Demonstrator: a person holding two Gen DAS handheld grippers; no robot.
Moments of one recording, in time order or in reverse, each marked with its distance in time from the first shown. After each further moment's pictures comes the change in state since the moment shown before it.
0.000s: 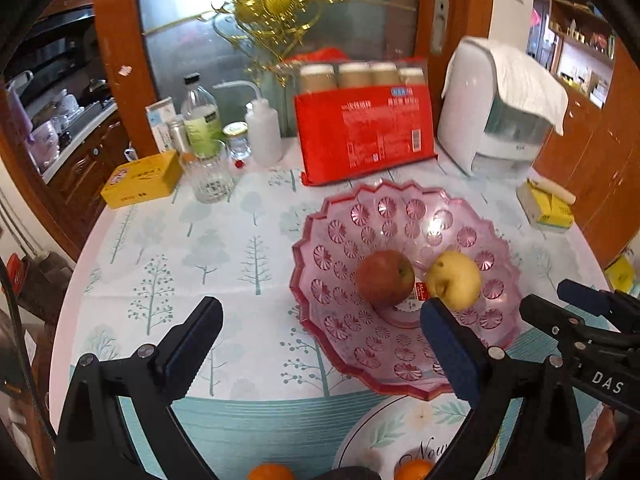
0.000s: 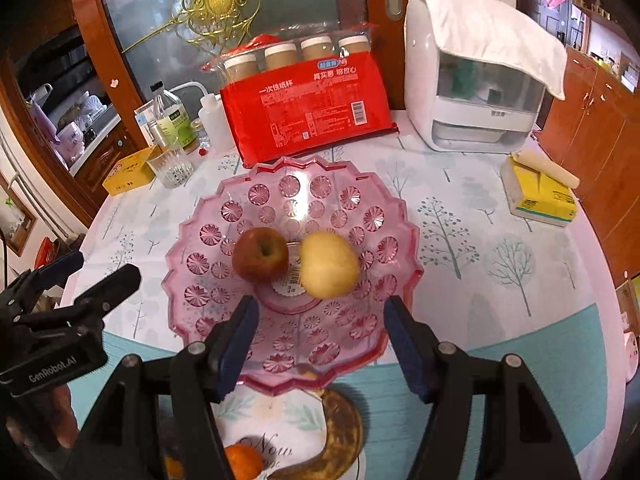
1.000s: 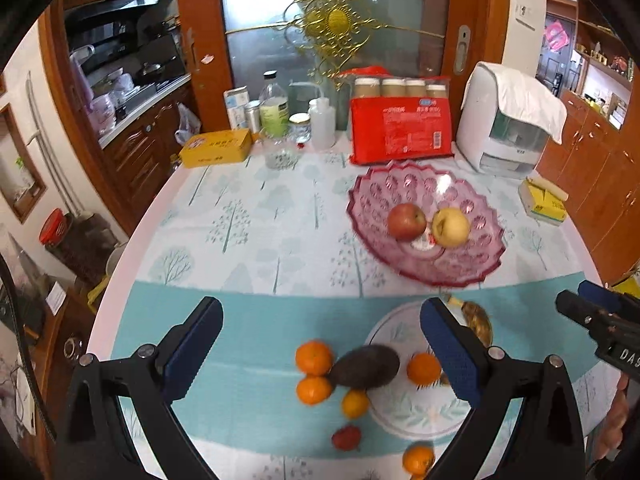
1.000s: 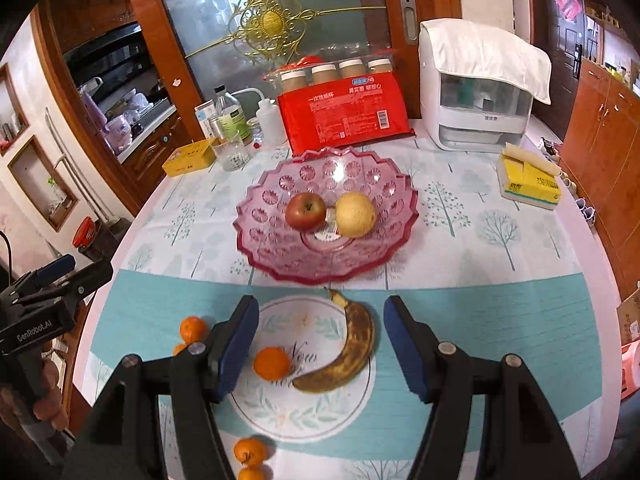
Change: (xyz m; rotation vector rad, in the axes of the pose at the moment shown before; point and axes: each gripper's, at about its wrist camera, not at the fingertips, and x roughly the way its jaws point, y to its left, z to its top) left arm -0.146 0.028 -0.099 -0.112 -0.001 0.112; right arm -0.107 -0.004 -0.081 -0.067 -0.042 0.124
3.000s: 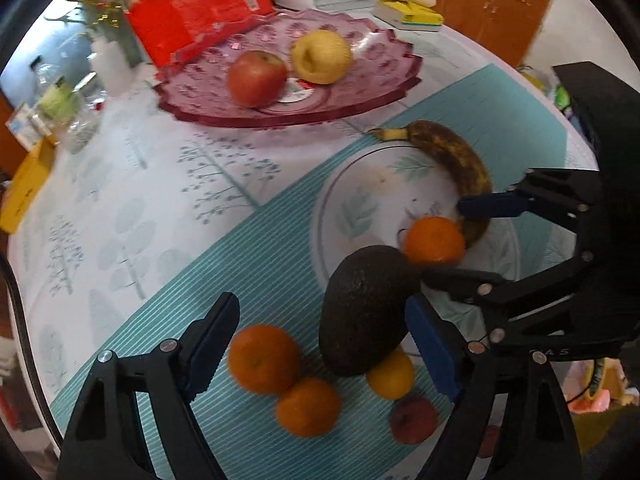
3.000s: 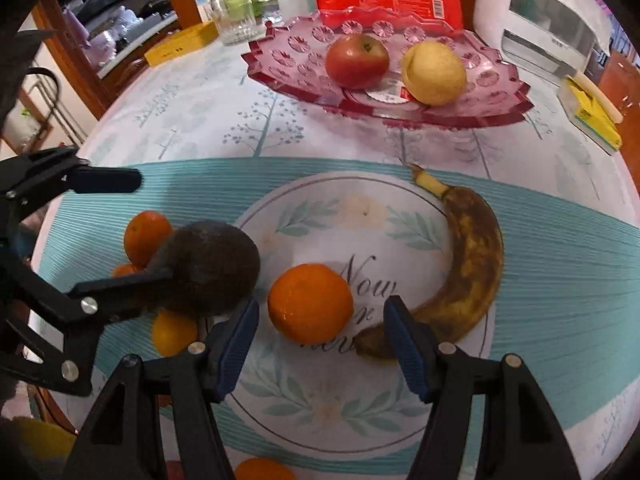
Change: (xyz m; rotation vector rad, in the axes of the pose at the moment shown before) left arm 0.161 -0.039 -0.047 0.643 0.311 -0.444; right arm 0.155 0.066 -0.082 -0.069 0.257 -0.054
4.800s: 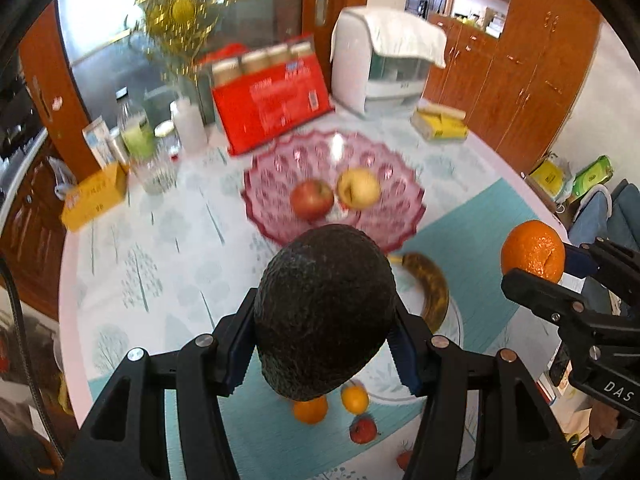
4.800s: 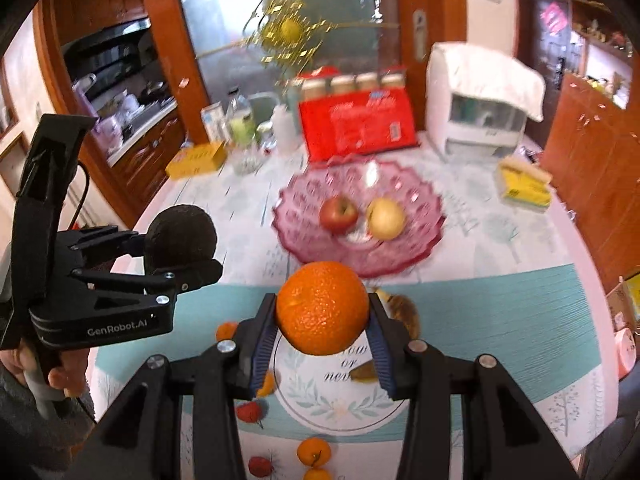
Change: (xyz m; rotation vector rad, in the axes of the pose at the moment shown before) left arm -0.157 0.011 0.041 -0.189 -0.227 0.098; right arm -0.188 0.018 0.032 0.102 -0.316 -0.070
